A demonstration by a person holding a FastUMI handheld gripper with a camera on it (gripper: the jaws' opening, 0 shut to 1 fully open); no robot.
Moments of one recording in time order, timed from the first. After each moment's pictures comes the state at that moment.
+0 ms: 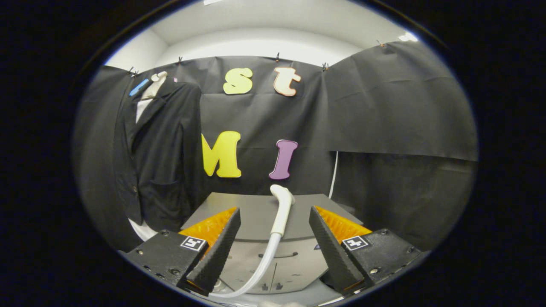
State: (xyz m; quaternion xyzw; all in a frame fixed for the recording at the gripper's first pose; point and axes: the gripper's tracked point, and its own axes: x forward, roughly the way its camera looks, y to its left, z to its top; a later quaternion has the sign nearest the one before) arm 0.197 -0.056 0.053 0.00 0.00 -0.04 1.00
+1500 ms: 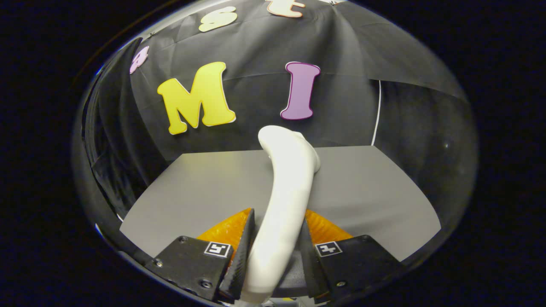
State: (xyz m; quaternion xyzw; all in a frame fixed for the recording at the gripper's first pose) arm 0.415 -0.084 -0.063 0.05 0.21 0.04 0.97
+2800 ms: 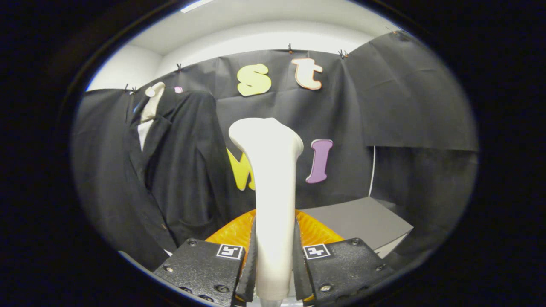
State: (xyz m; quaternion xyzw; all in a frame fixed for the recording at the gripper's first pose) arm 0.236 0.084 0.150 0.06 0.01 0.05 1.00
